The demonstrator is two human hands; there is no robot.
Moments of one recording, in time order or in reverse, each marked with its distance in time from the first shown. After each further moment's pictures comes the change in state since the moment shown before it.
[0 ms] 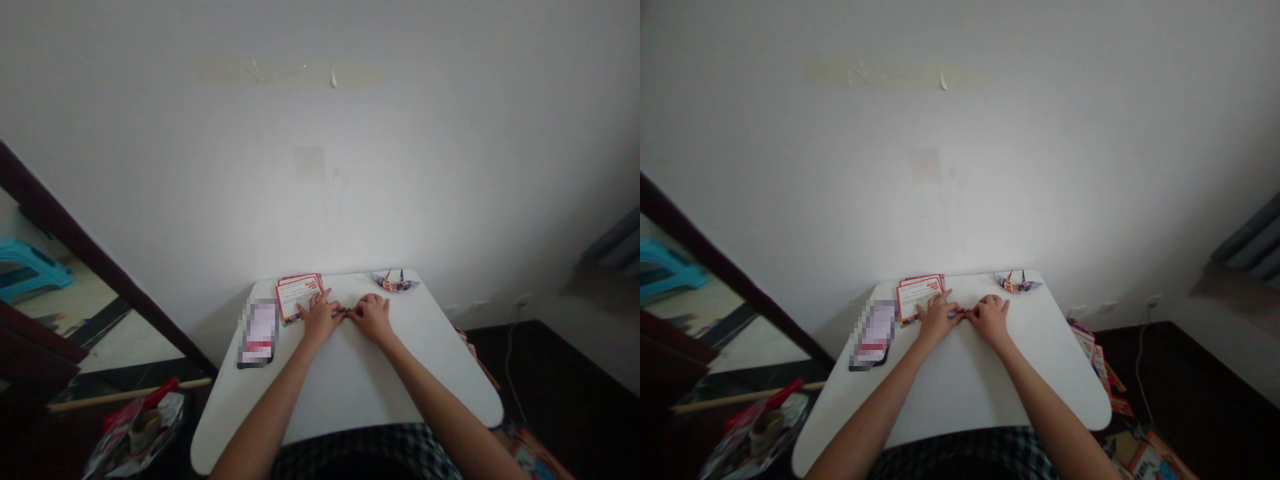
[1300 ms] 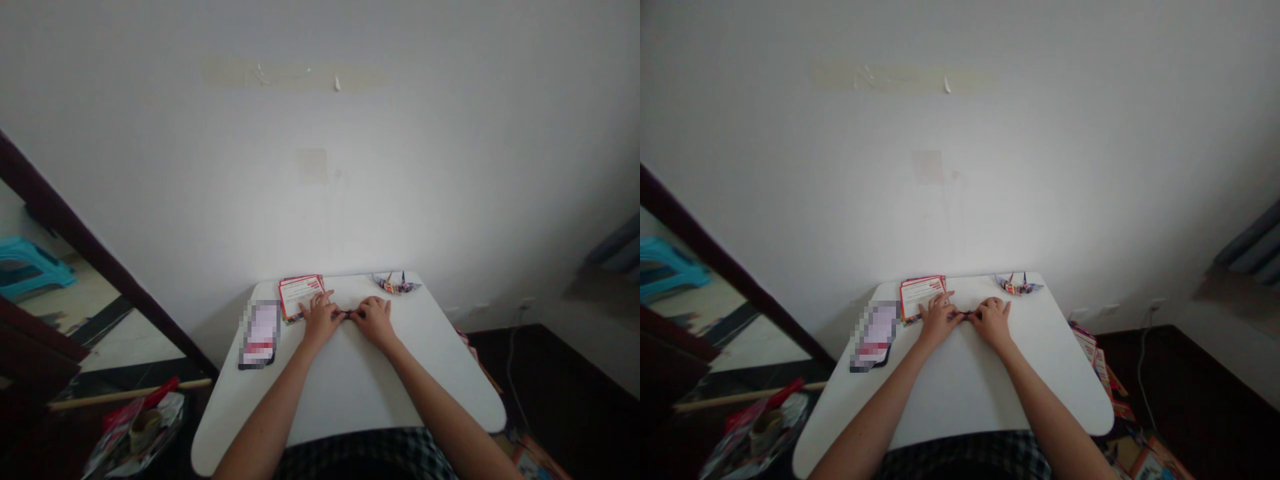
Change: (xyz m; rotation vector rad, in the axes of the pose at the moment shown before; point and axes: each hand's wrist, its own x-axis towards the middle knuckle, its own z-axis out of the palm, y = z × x) left_hand -0.002 -0.005 -0.001 -0.072 0.024 0.052; right_hand -0.002 0.004 0.003 0.009 0.052 -0.059
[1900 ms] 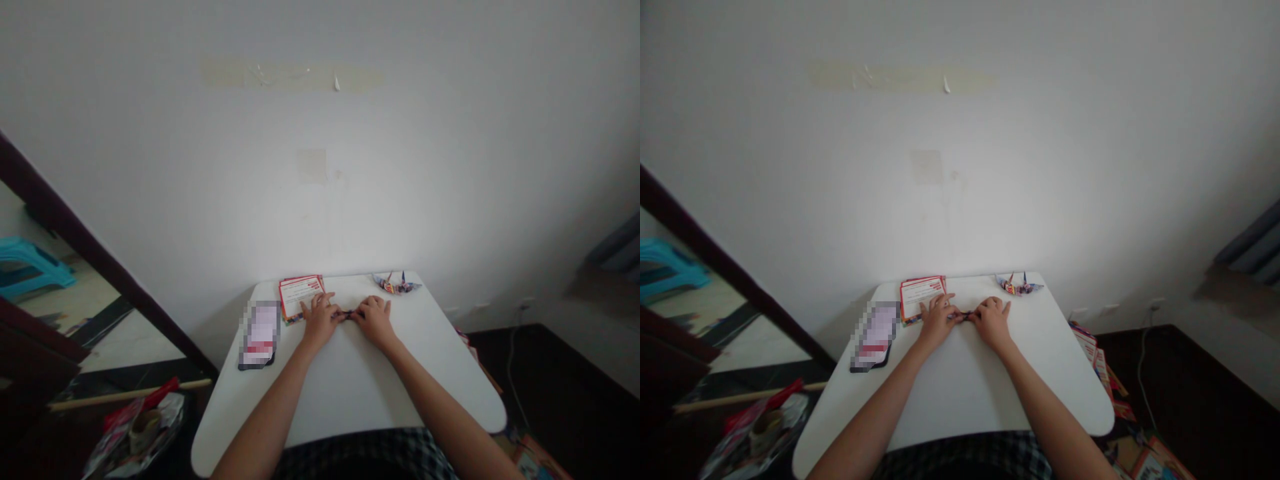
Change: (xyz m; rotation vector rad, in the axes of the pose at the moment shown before) left_hand 0.000 -0.006 0.004 -0.008 0.002 0.049; right_hand 0.003 0.008 0.009 -0.012 0.053 -0.085
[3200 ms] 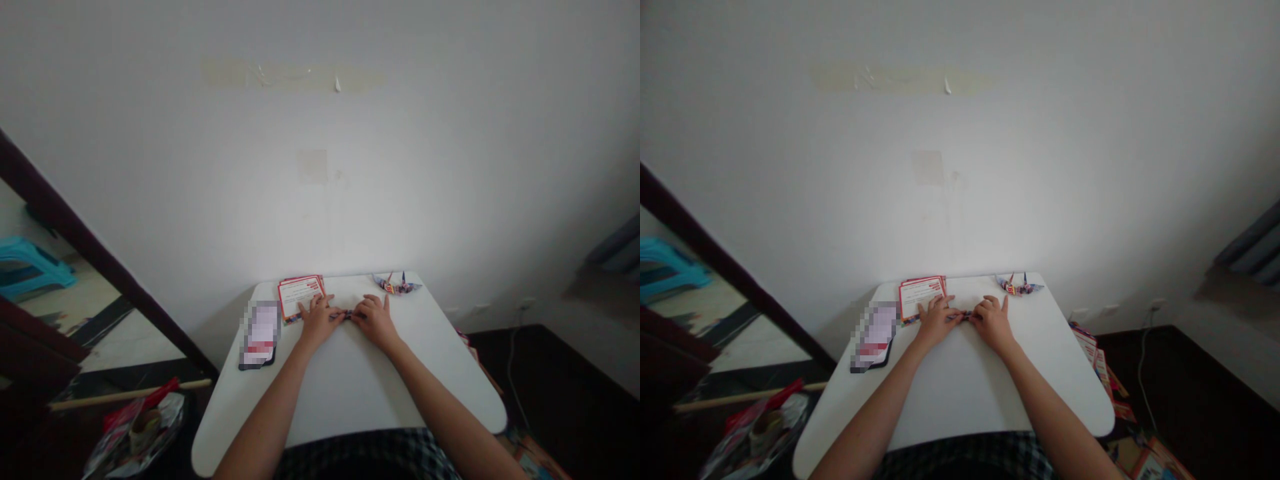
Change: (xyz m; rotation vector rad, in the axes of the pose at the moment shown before) left_hand 0.001 -0.004 -0.004 0.021 -0.076 -0.039; right_hand -0.004 0.003 -0.008 0.019 0.021 -0.174
